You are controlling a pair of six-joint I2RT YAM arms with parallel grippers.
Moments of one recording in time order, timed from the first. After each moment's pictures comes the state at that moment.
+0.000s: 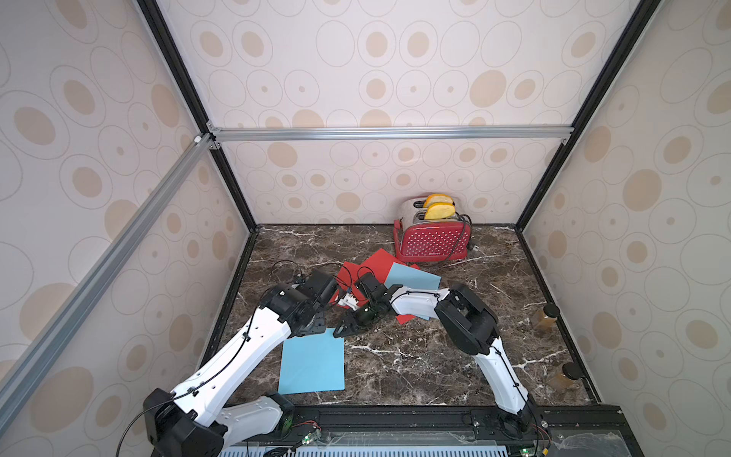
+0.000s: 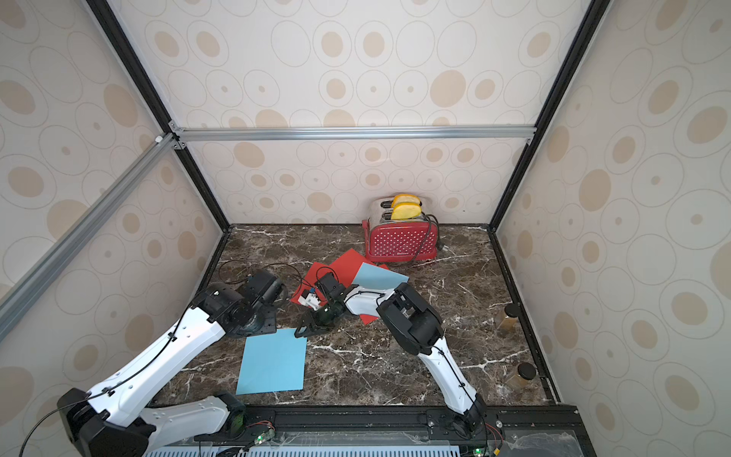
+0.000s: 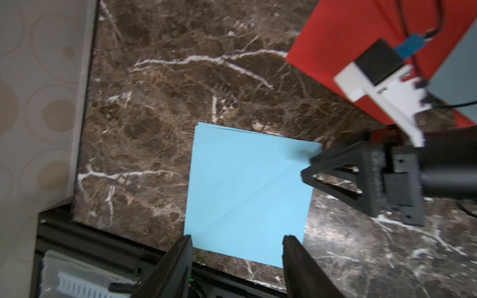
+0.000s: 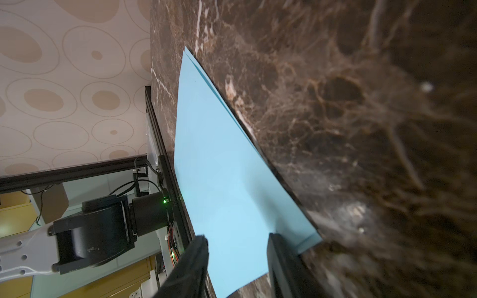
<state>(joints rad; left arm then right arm) -0.56 1.13 1.13 -1.28 -0.34 -0.72 0.94 2.28 1.57 -0.30 -0.86 0.53</state>
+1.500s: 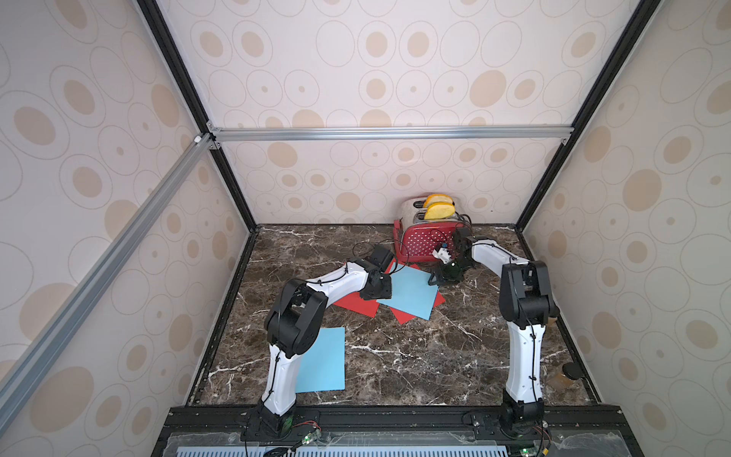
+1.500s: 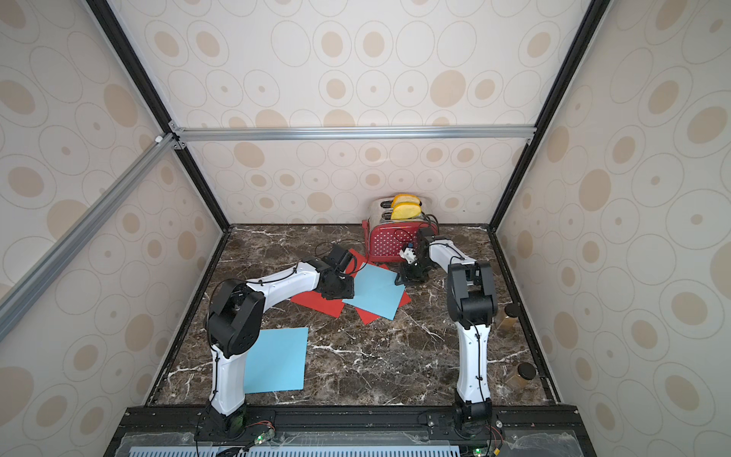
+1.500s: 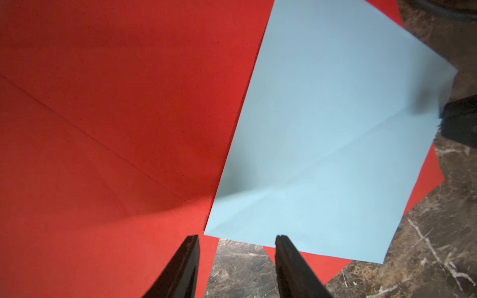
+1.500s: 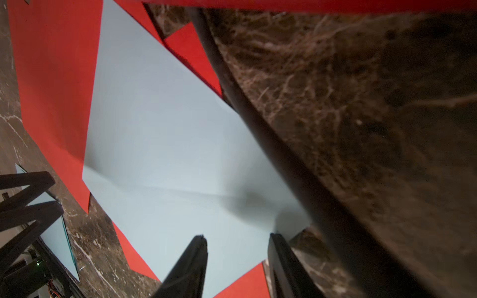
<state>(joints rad) -0.62 2.05 1.51 -0.65 0.02 -0.58 0.23 2.22 1.71 -0.89 -0.48 -0.03</state>
